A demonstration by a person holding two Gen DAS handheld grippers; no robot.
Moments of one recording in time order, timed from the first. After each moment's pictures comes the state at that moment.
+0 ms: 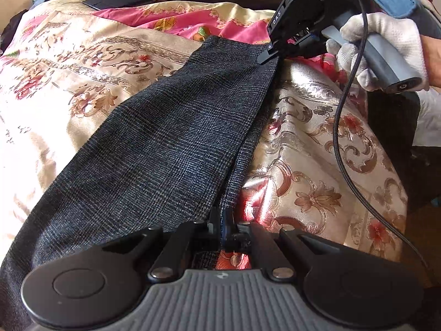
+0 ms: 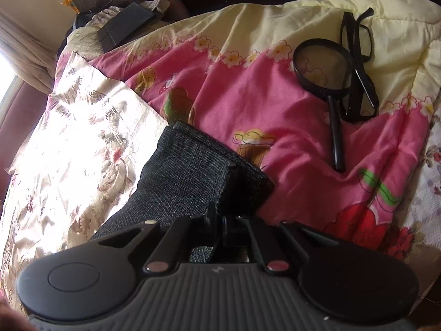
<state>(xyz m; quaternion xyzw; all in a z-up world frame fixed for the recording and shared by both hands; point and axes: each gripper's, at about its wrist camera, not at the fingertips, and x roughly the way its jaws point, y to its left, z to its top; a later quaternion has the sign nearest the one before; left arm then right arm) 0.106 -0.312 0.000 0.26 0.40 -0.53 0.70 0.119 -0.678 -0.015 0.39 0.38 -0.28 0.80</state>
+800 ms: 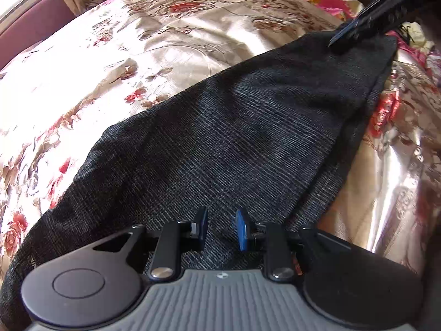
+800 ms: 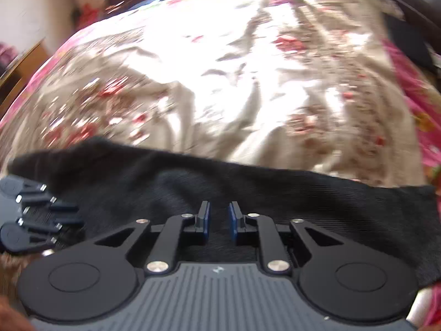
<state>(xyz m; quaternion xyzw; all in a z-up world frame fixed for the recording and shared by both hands) 0.142 -0.088 0.000 0.24 0.46 -0.35 0.78 0.207 -0.381 0.033 -0.03 0.52 0.17 0.84</state>
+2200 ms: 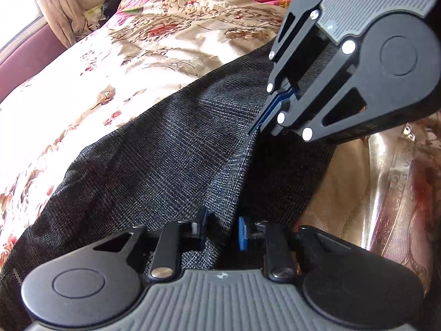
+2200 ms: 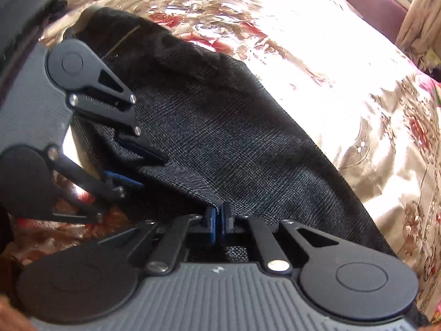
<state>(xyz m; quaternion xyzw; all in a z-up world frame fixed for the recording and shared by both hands) 0.111 -0.111 -0.020 0.26 0.40 -0.37 0.80 0.180 -0.268 -0.001 -0.24 0.48 0.28 0.80</state>
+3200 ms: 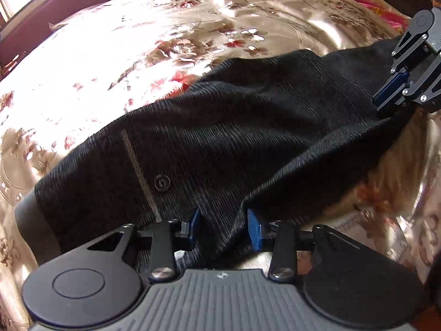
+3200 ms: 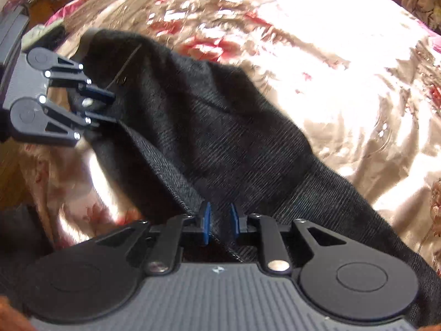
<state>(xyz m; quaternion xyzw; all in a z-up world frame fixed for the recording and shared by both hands) 0.114 0.034 -0.006 0.19 0.49 -0.24 0.82 0.197 -0.252 0.009 -0.19 0.57 0.30 0.74</state>
